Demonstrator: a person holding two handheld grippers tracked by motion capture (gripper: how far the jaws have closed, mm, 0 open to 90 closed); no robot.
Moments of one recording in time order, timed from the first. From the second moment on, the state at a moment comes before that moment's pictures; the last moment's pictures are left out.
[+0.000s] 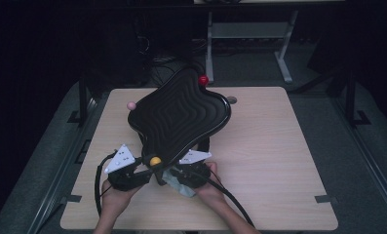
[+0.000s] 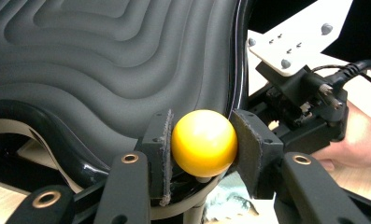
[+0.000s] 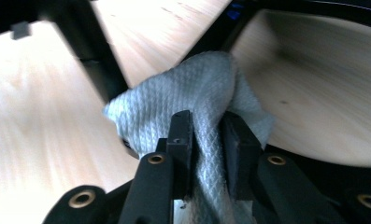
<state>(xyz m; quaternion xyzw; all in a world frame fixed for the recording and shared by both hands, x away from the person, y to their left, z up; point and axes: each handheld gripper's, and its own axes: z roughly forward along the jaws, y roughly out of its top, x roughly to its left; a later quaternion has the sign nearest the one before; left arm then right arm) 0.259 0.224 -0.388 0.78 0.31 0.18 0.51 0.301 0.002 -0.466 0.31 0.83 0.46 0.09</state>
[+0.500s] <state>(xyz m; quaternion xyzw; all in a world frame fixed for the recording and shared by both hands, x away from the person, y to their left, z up) 0.261 0.234 -0.388 0.78 0.33 0.19 0.51 0.317 -0.027 -0.470 0.34 0.82 0.43 0.14</state>
